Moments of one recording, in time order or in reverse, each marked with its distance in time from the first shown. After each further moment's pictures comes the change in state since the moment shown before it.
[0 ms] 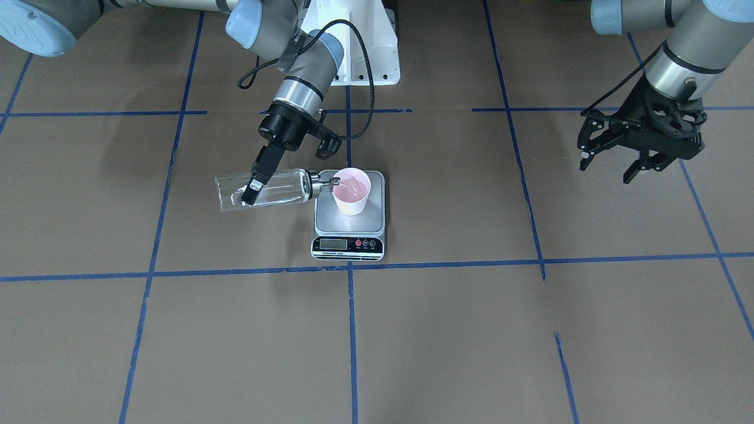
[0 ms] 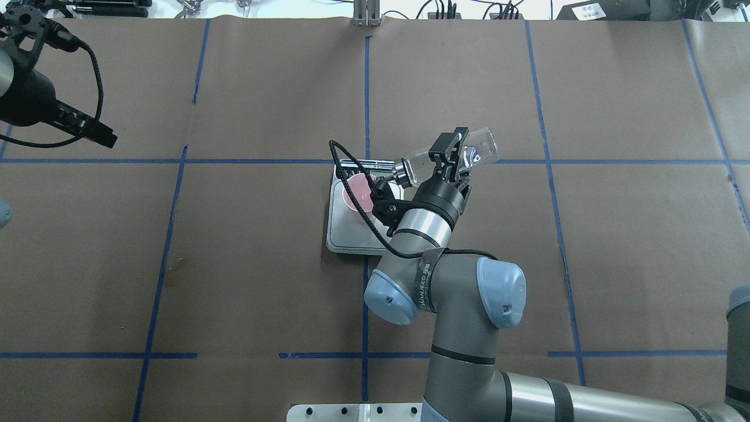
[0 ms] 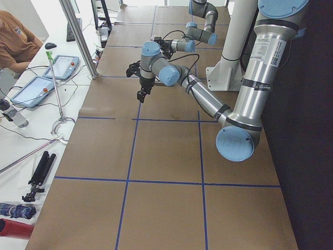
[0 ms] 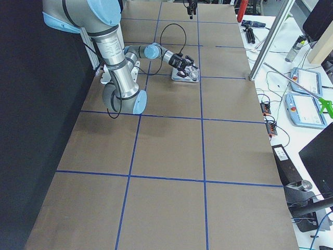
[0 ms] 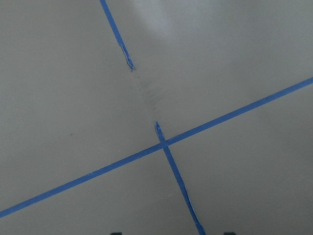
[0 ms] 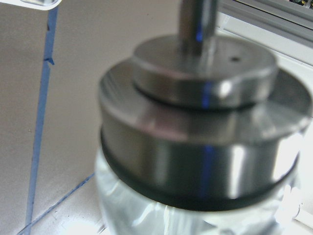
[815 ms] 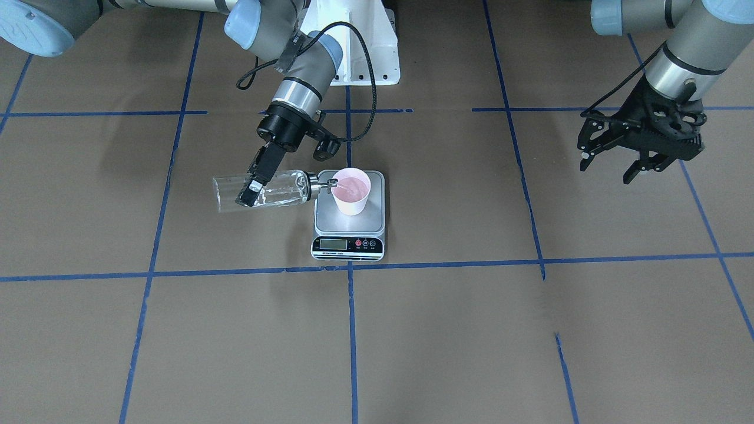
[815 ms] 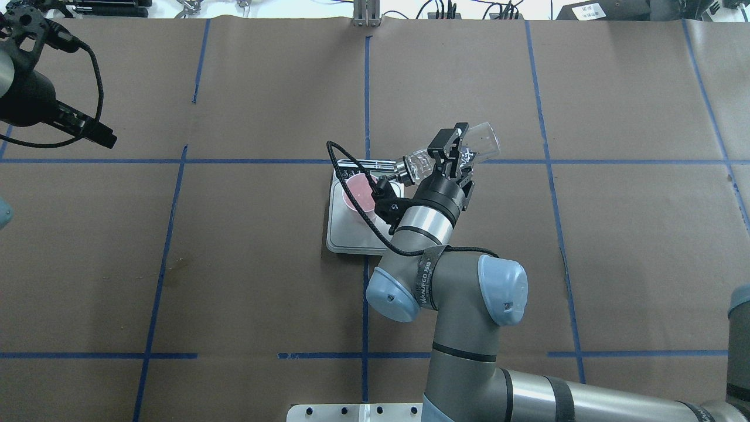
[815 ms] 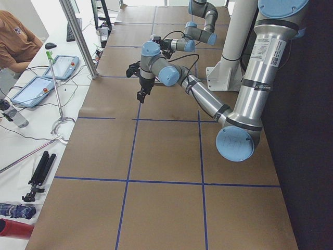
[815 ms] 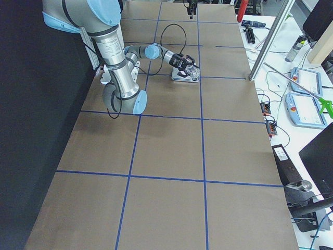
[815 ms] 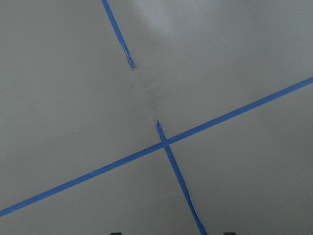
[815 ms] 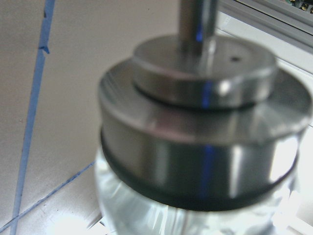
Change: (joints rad) left arm 0.000 0.000 0.002 0.000 -0.001 0.002; right arm 0.007 0.000 0.001 -0.003 -0.017 -0.046
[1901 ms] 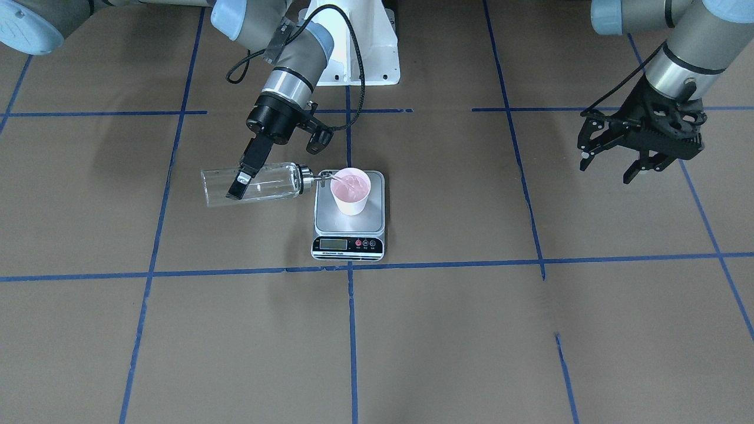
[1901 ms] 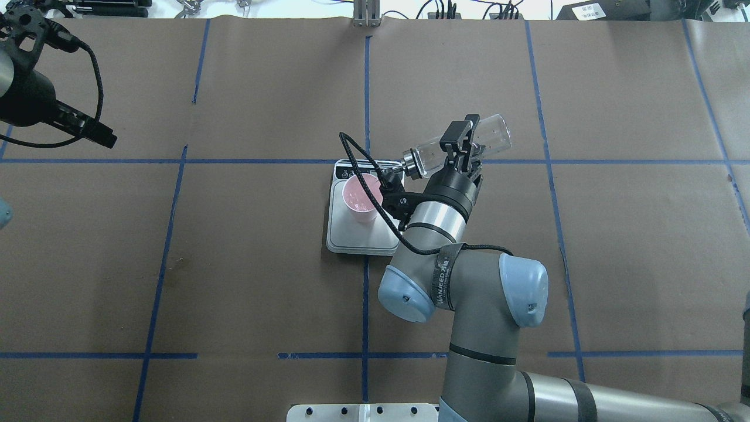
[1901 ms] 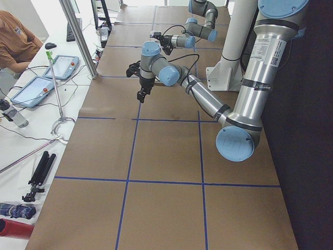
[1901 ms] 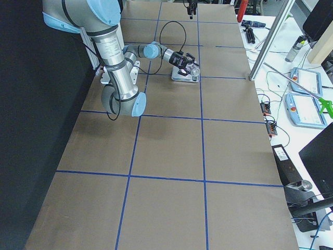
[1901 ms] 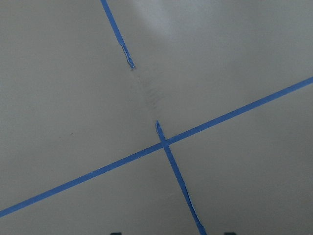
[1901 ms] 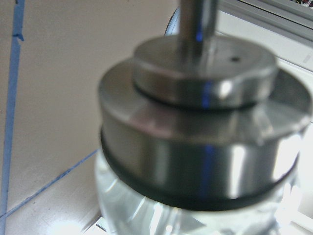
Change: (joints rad) left arm 0.000 0.000 -0.002 0.000 0.001 0.000; right arm 0.007 -0.041 0.080 0.006 -0.013 0.030
